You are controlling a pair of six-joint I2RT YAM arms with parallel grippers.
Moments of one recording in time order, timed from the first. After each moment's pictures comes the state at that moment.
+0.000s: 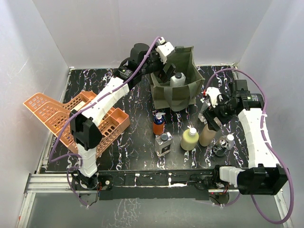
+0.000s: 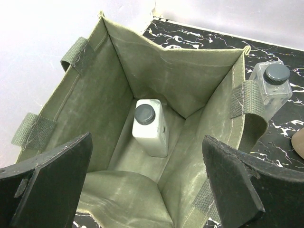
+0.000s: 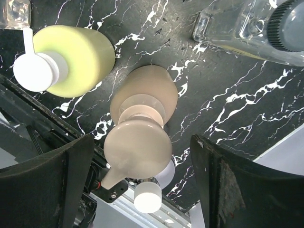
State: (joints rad) left arm -0.63 1.93 1.99 -0.31 0.35 0.30; right arm -0.04 1.18 1.30 -1.29 -0.35 -0.75
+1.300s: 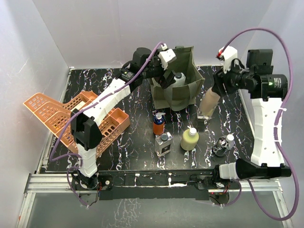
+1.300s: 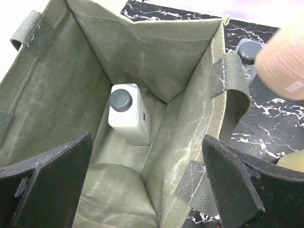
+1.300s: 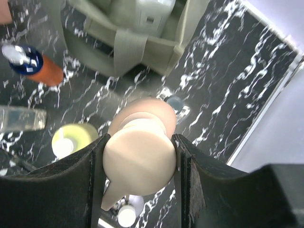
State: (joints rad) left arm -0.63 1.93 1.94 -0.34 0.42 0.32; right arm -0.03 1.32 1.86 -1.28 -0.42 -0.55
